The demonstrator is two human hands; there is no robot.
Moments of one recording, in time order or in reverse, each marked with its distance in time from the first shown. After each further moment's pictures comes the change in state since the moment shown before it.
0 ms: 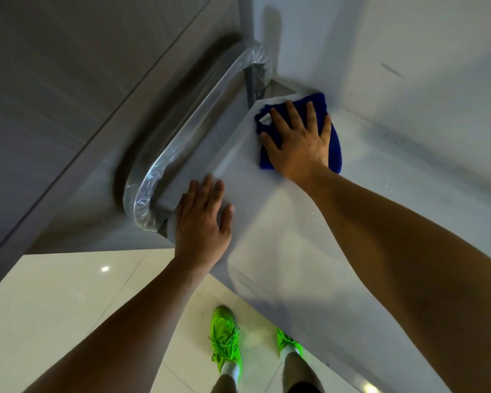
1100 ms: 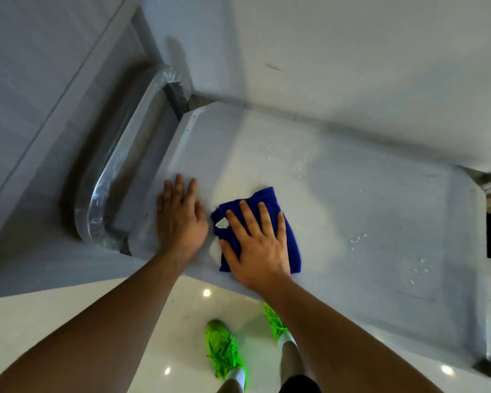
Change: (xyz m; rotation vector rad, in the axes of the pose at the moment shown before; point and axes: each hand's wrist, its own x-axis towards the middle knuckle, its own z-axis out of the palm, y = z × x) left_hand 0.016 0.035 0.007 0.027 -0.110 0.135; right_hand -0.242 -0.032 0.028 0.108 0.030 0.146
